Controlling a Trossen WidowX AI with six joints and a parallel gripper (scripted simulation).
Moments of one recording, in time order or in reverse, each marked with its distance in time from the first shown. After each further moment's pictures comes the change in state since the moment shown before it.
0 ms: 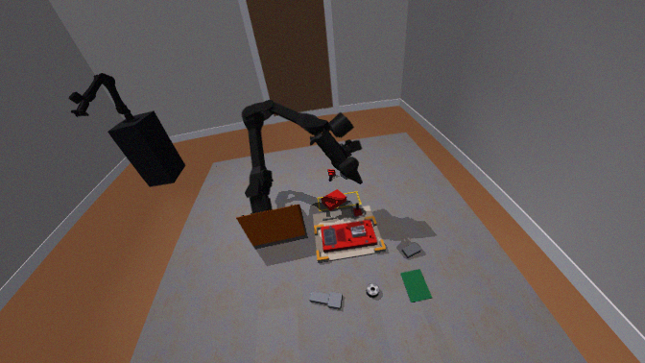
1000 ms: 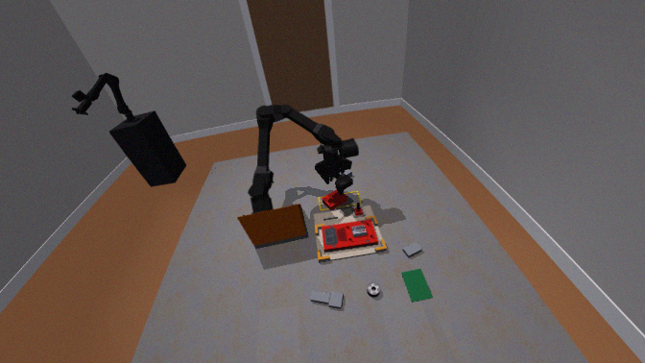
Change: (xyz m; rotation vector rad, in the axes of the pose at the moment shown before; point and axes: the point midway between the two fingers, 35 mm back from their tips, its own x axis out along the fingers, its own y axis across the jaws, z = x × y) arm 0.025 0.144 -0.077 -0.291 0.391 0.552
